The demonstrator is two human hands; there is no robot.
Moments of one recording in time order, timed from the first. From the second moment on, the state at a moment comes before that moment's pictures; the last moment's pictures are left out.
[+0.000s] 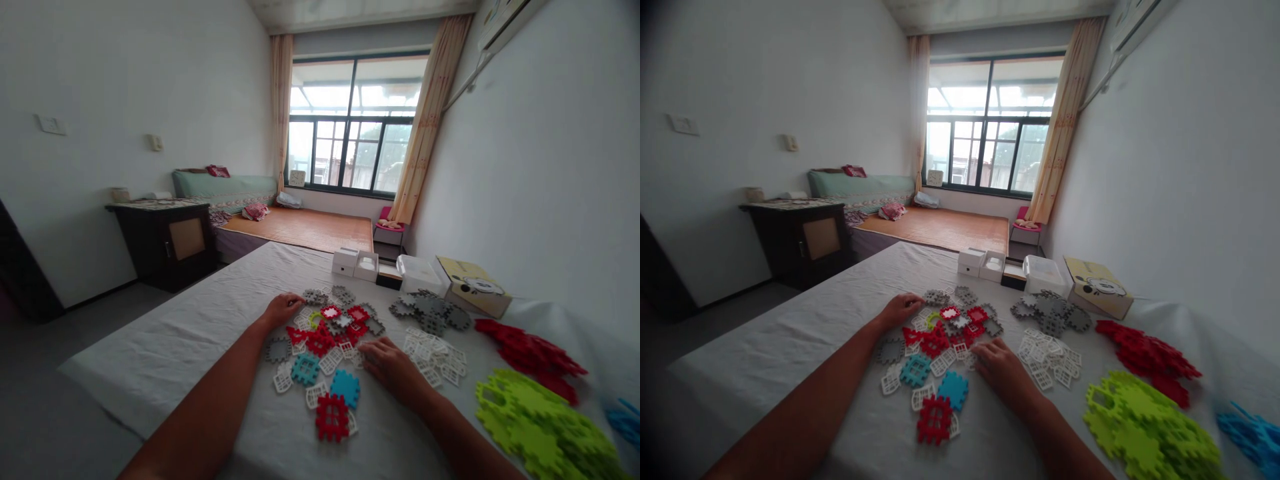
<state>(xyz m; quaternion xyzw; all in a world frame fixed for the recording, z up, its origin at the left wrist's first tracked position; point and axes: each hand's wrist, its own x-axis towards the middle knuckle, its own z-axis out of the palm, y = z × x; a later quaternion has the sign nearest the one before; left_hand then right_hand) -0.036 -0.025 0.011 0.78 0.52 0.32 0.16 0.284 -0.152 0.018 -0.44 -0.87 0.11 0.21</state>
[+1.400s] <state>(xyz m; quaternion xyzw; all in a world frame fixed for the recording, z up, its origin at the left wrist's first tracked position) -0.036 -0.025 0.011 0.78 0.52 0.32 0.15 0.289 -0.157 0.026 -0.47 -0.83 0.11 0.28</state>
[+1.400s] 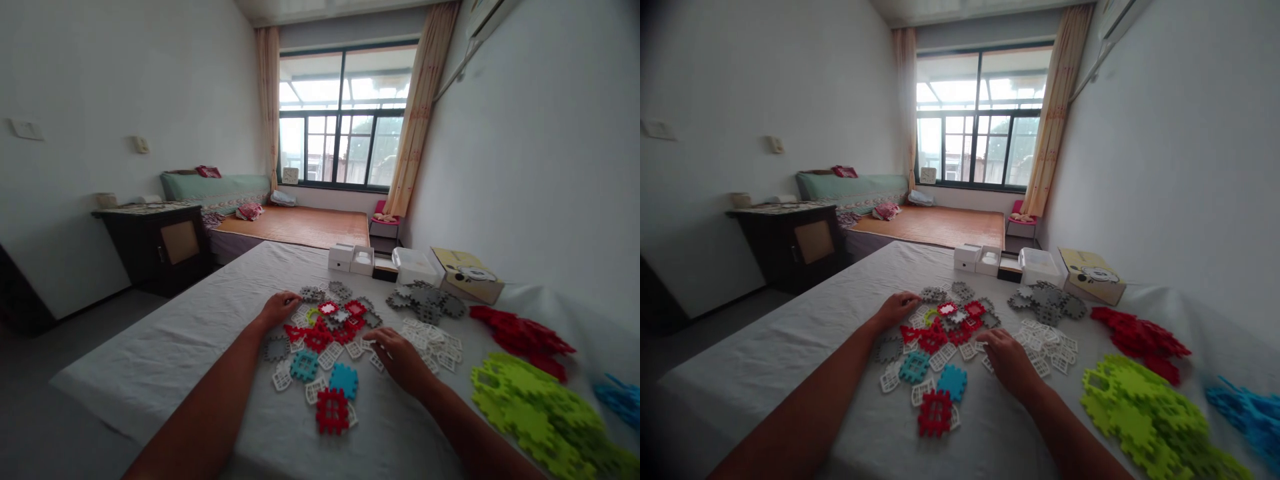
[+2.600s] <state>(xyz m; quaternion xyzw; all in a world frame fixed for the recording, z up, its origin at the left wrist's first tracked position) -0.036 -0.026 0.015 0.78 0.52 0.31 0.18 0.290 -0.154 0.026 -0.45 -0.87 0.07 0.20</state>
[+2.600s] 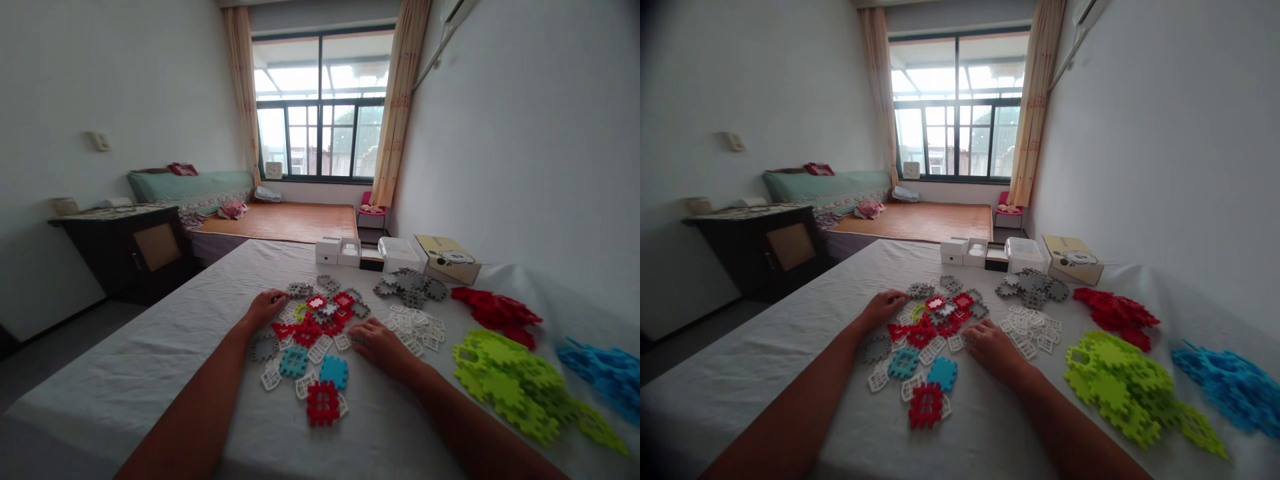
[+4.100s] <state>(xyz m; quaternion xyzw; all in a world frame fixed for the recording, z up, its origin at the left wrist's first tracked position) -0.035 -0.026 0.016 0.78 0.52 0.31 0.17 0.340 -0.135 0.029 -0.62 -0.74 -0.08 0.26</state>
